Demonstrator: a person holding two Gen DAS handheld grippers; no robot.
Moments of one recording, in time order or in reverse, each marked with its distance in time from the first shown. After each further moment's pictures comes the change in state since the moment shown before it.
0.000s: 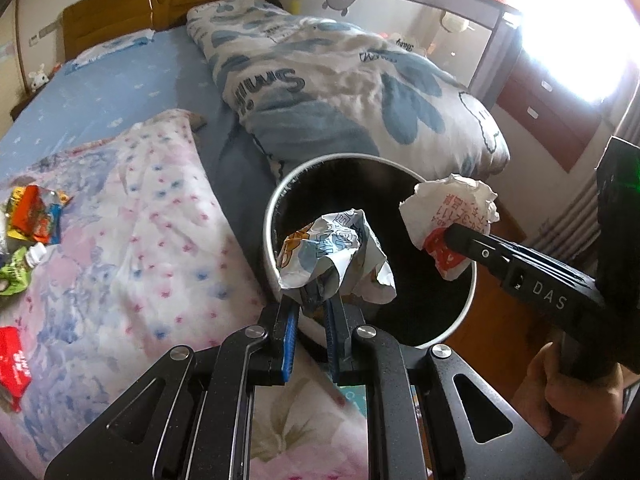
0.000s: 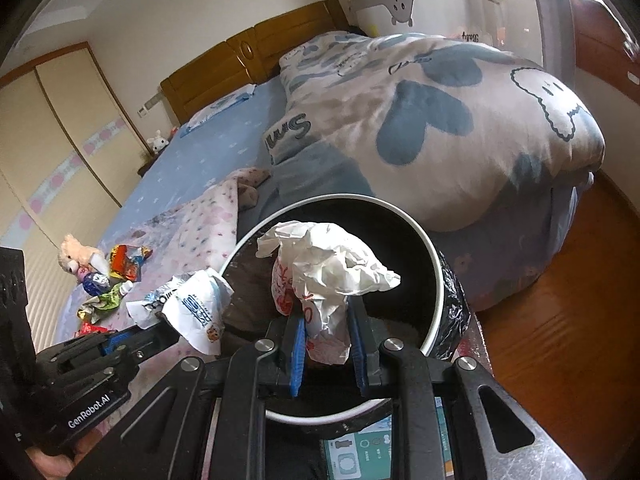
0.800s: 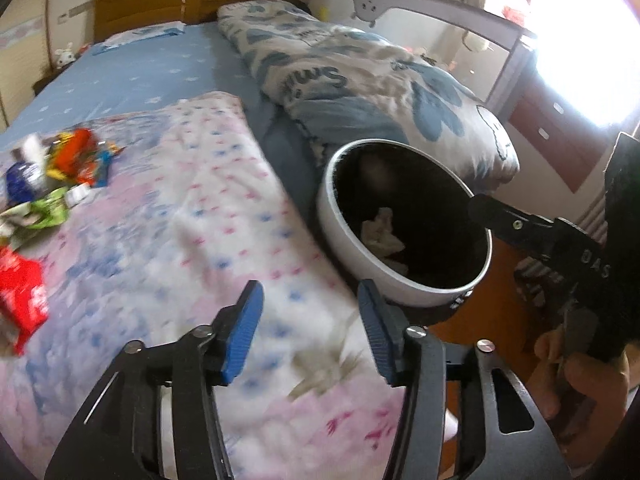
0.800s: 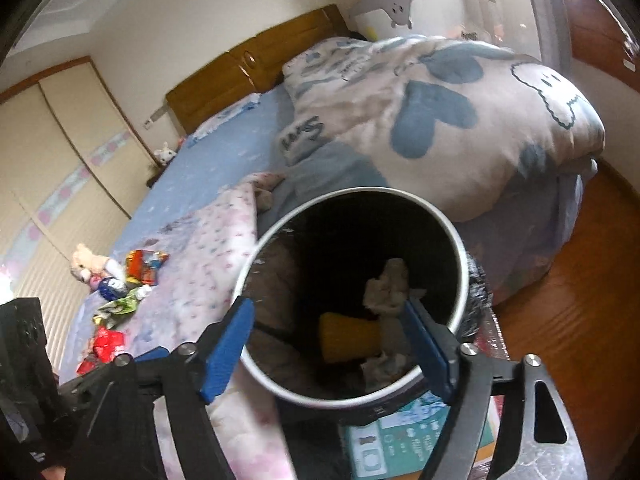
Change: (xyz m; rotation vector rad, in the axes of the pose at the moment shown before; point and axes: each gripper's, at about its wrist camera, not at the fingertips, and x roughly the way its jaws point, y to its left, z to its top) left arm -0.042 0.045 -0.053 -0.091 -0.050 0.038; right arm -0.018 0.028 -0.020 0.025 -0.046 0.062
